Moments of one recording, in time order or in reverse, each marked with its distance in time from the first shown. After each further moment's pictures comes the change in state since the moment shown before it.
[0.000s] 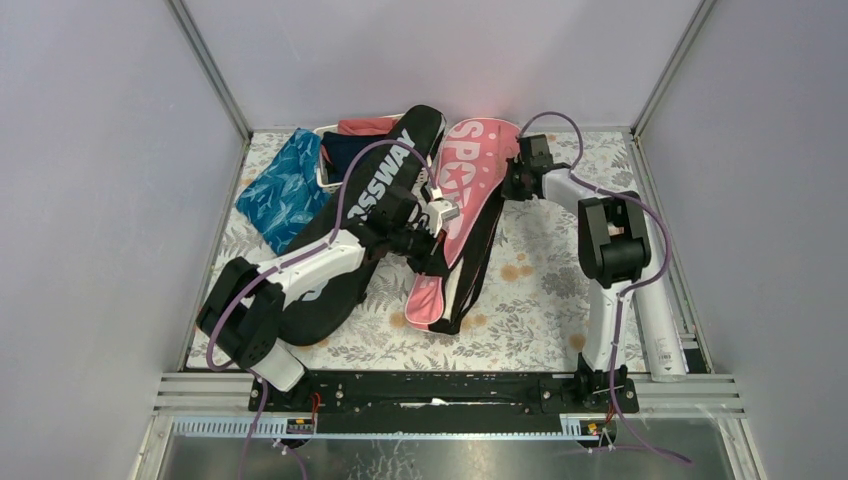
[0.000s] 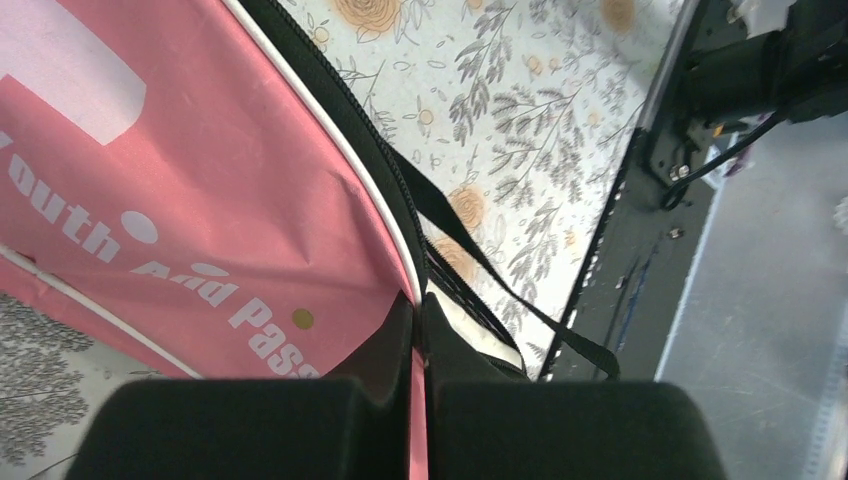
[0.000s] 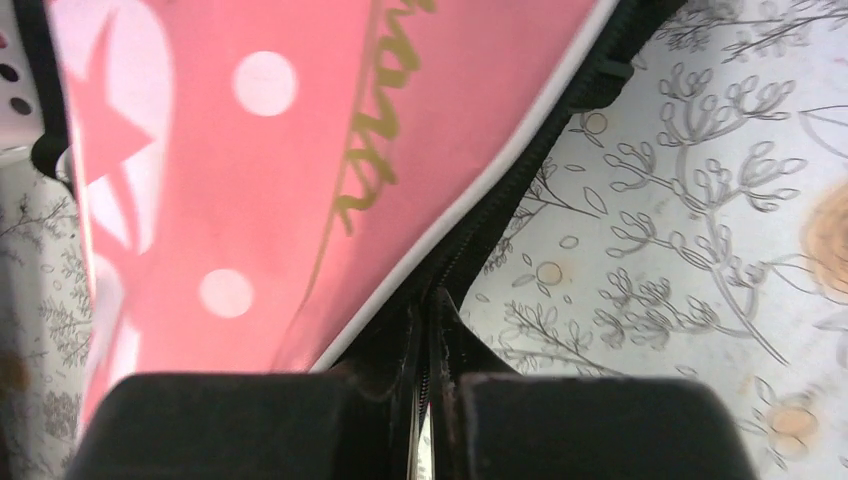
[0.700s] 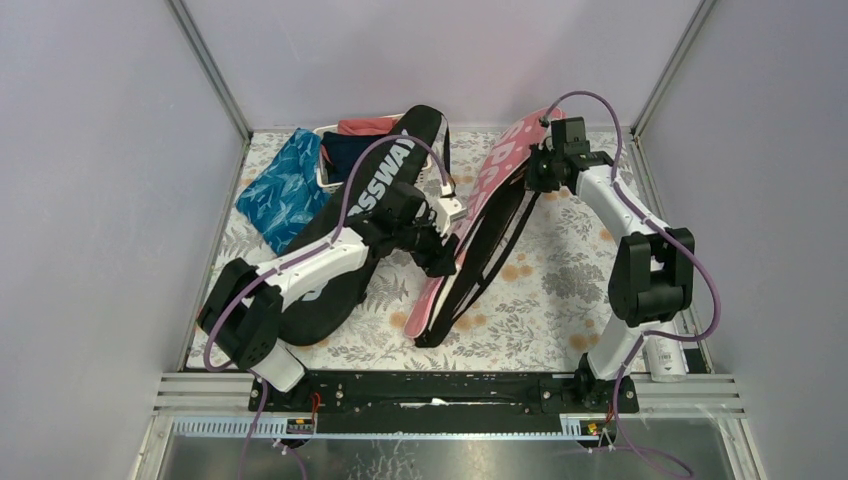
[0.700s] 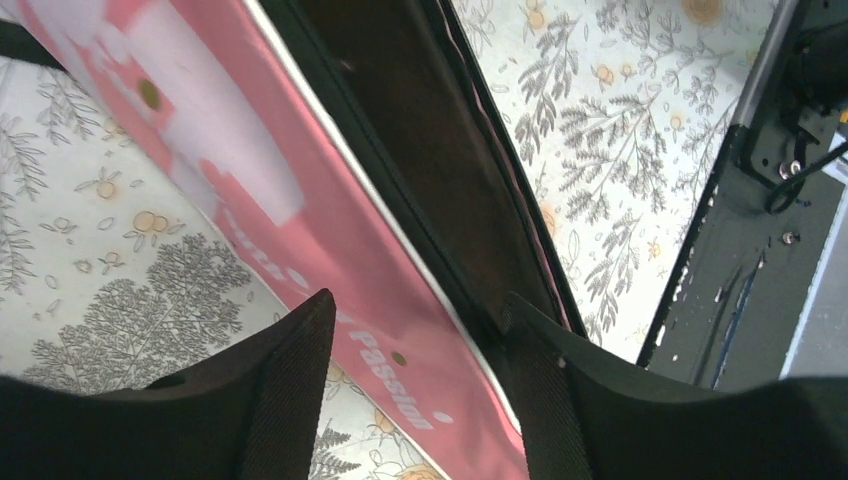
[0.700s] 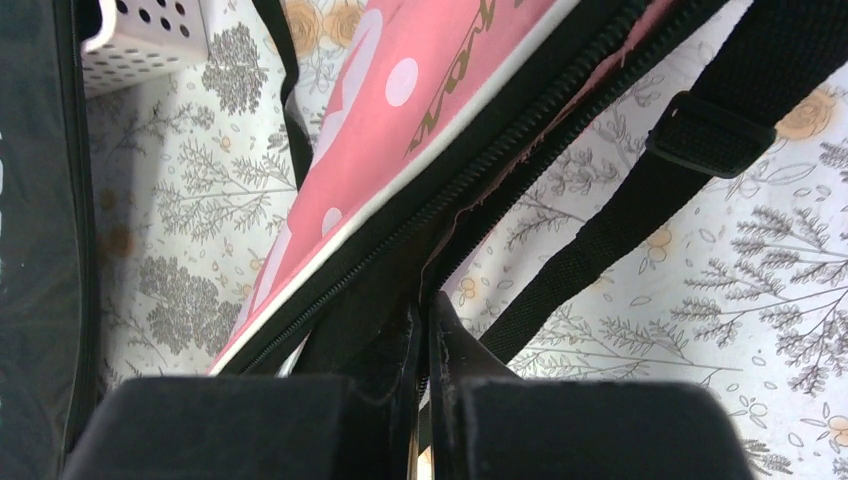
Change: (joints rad) left arm -0.042 0.002 0.048 -0.038 -0.134 0.184; right arm -0.055 -0.360 -0.045 -0.256 -0.061 -0.109
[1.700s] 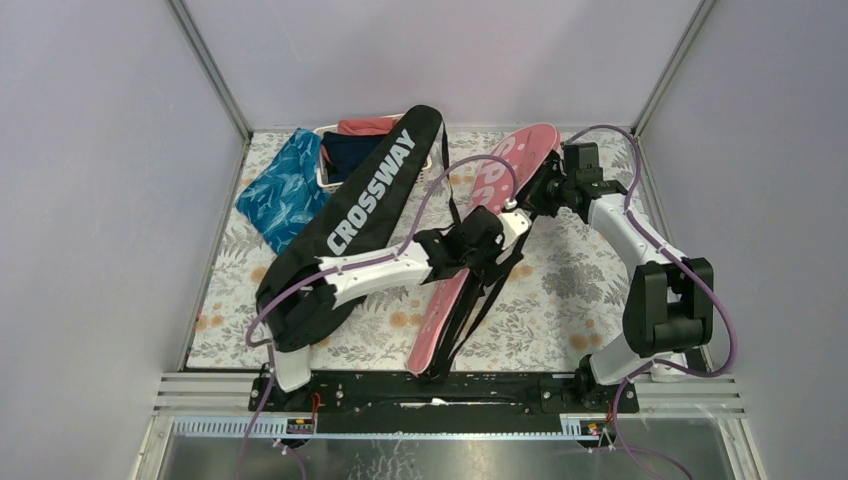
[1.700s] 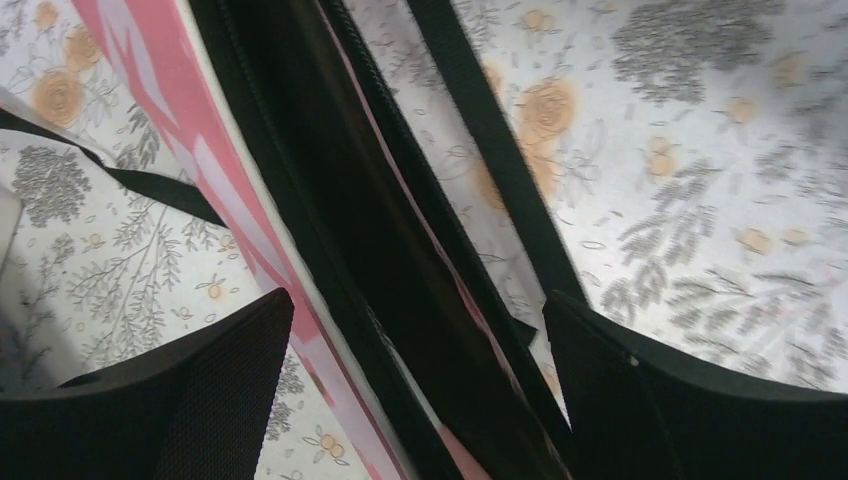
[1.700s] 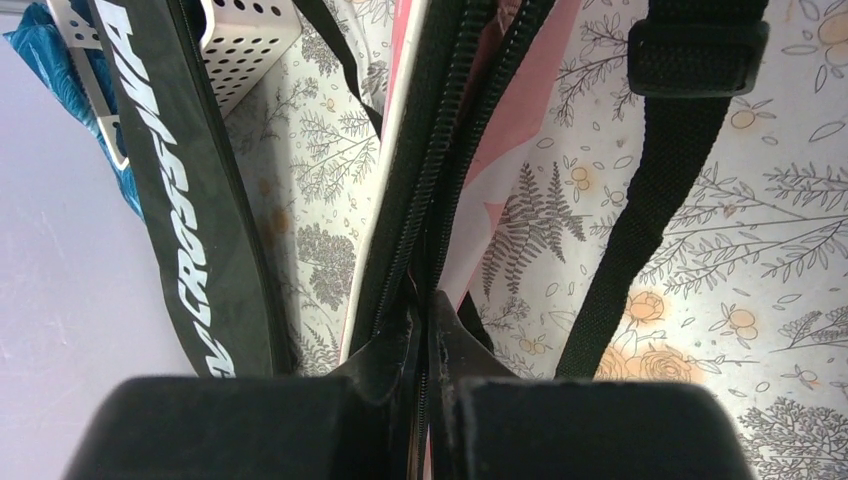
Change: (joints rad) left arm -0.312 0.237 0.265 0.046 -0.647 -0.039; right arm -0.032 -0.192 -0.274 0.098 -0.150 0.406
